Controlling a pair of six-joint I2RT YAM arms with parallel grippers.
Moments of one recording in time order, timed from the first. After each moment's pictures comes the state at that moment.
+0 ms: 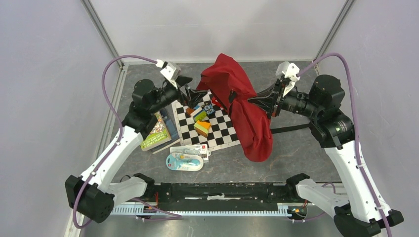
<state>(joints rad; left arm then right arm) -0.41 1.12 1.01 0.11 0.46 -0.10 0.37 0.95 1.33 -0.46 -0.76 -0.08</state>
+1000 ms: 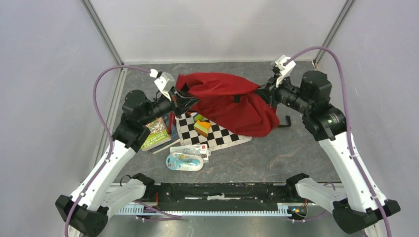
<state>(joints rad) -0.45 0.94 0.95 0.06 0.56 -0.17 0.37 1.00 1.33 -0.53 -0.44 -0.10</state>
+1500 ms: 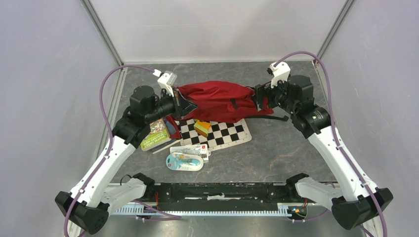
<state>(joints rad) -0.46 0.96 1.03 -0.31 0.43 -0.38 0.38 1.07 1.17 -0.48 -0.07 -0.05</state>
